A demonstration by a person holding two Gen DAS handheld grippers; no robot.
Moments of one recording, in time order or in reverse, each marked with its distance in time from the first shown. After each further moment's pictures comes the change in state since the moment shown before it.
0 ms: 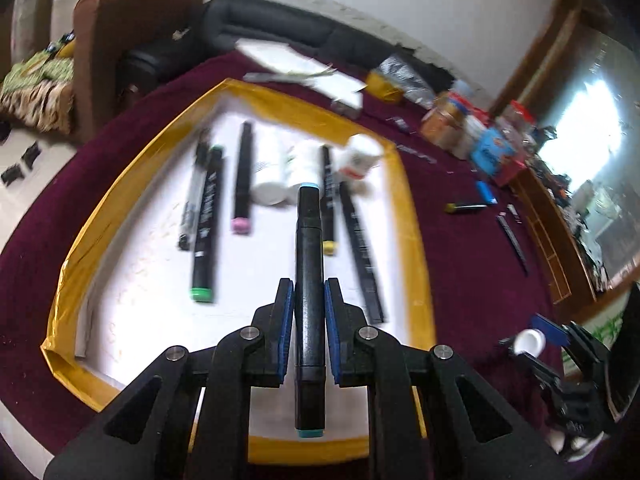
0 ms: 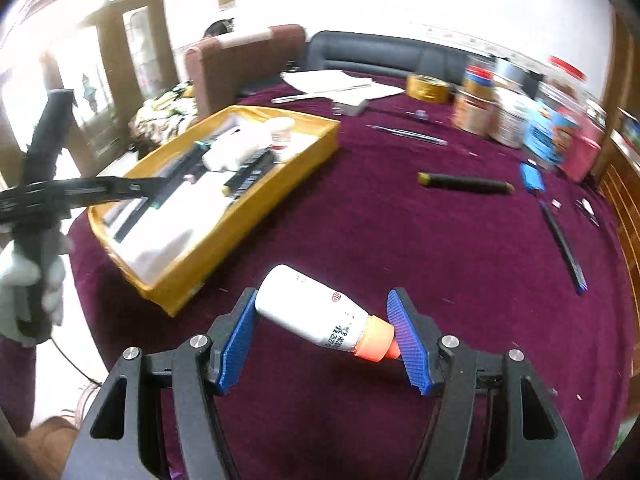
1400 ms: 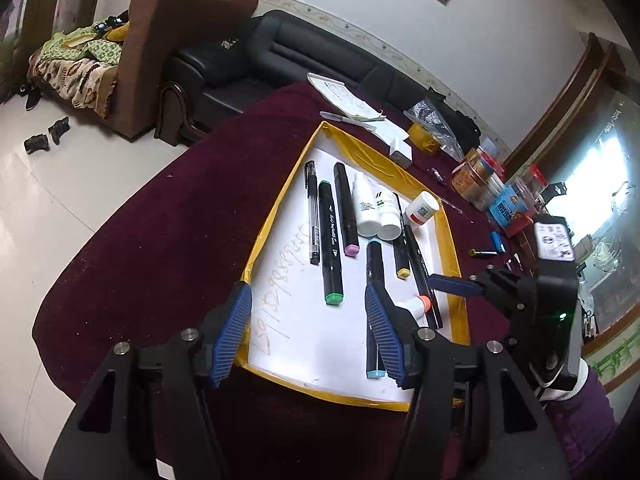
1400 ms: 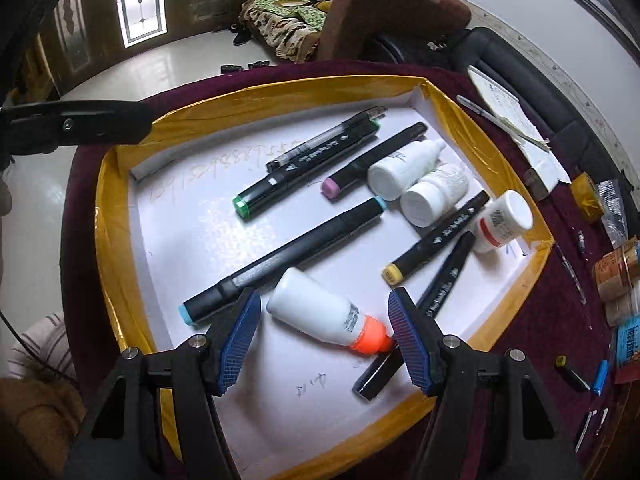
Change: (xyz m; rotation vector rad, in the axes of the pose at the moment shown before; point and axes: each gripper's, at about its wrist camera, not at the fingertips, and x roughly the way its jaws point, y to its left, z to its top) left arm -0.067 0.091 -0.005 -0.129 -0.112 -0.001; right arm 0.139 0.156 0.080 -0.540 0.210 0.100
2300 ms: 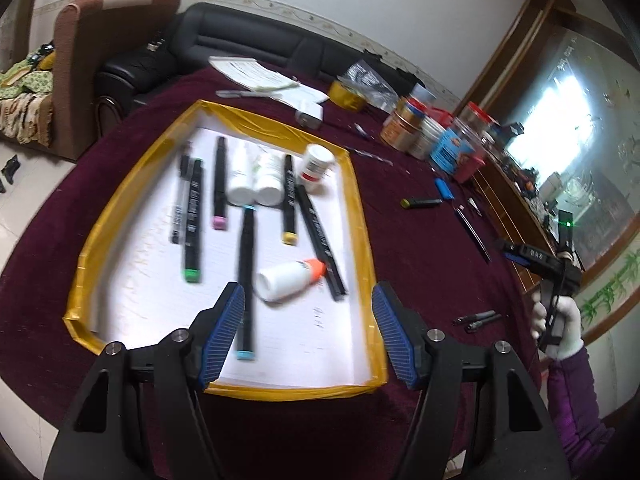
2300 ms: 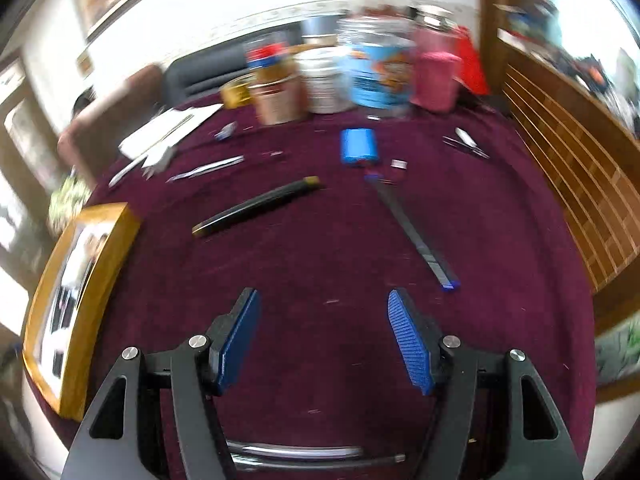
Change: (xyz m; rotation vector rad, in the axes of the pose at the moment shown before) left arm 0.011 -0.107 -0.026 0.190 0.090 -0.116; right arm -0.138 -0.279 -0.269 1.032 -0.160 -0.259
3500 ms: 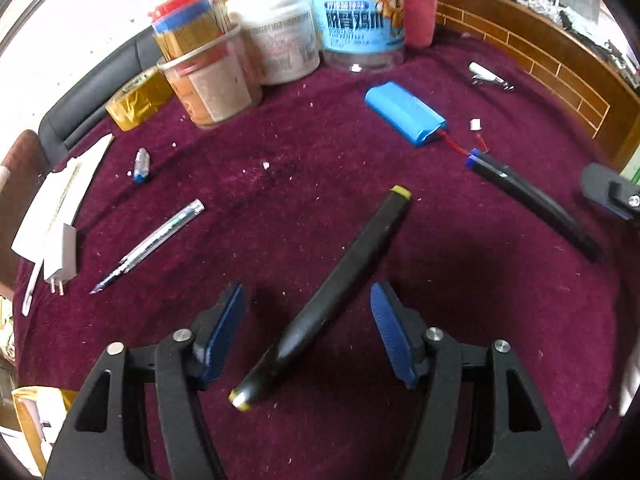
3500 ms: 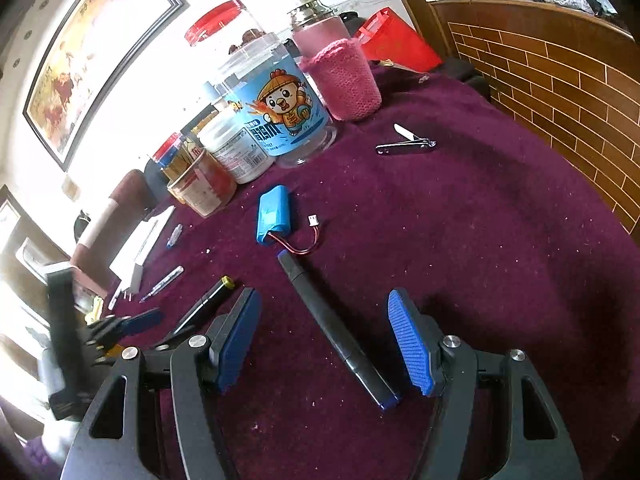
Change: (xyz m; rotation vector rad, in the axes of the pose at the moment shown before) left arm 0.325 -0.259 0.093 0.674 0.243 0.197; right arm 0.064 -0.106 0.035 0.339 -0.145 0.159
